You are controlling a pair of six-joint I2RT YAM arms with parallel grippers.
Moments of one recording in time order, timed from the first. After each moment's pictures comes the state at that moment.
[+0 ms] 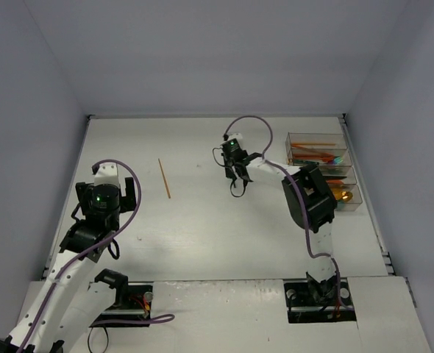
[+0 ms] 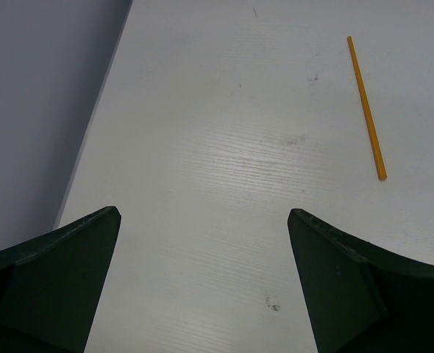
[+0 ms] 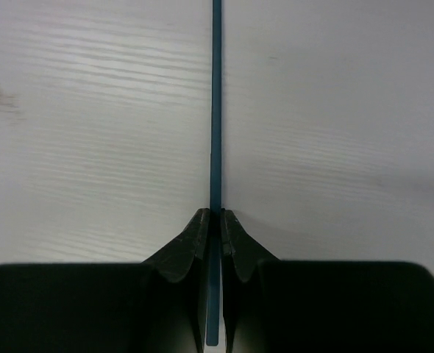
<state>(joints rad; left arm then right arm) -0.31 0.67 0.72 -0.57 -0.56 -0.12 0.61 2.11 1.43 -0.17 0.26 0.32</state>
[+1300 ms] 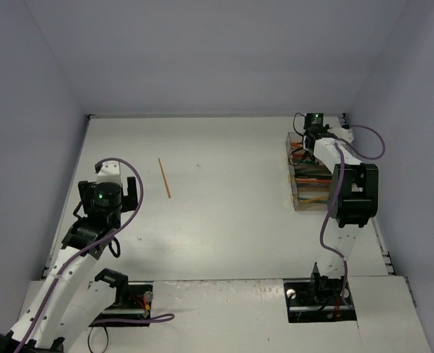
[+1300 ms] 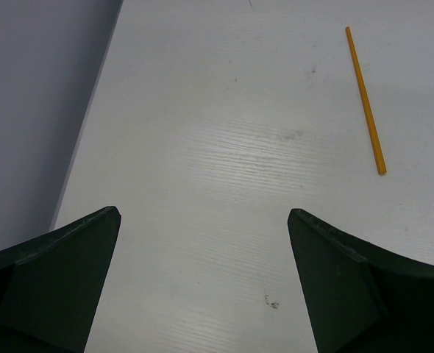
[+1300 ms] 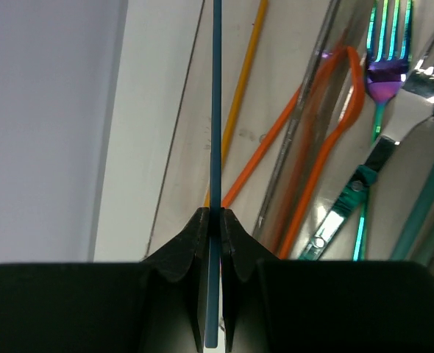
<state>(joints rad) -0.31 0.70 0.72 -0.56 -0.54 -0.12 0.01 1.97 1.42 -0.24 0.54 1.29</state>
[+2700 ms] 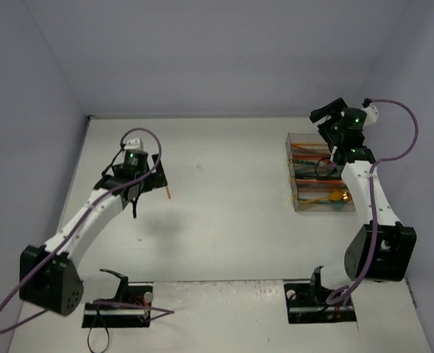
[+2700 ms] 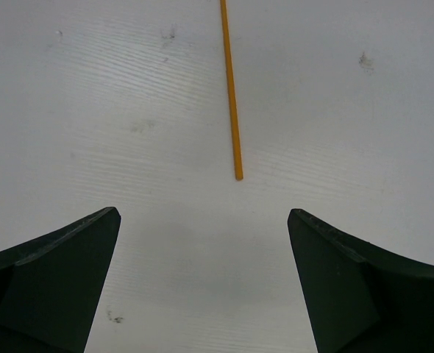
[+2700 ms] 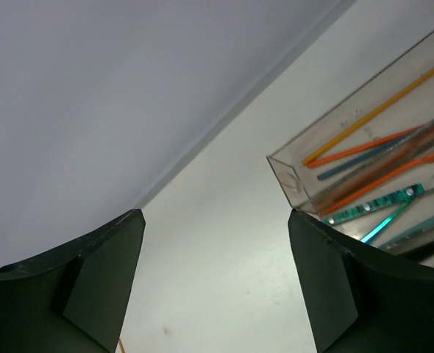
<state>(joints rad) -0.31 1.28 1.00 -0.53 -0.24 -0.51 -0.08 1.41 1.17 -0.09 0.03 0.79</state>
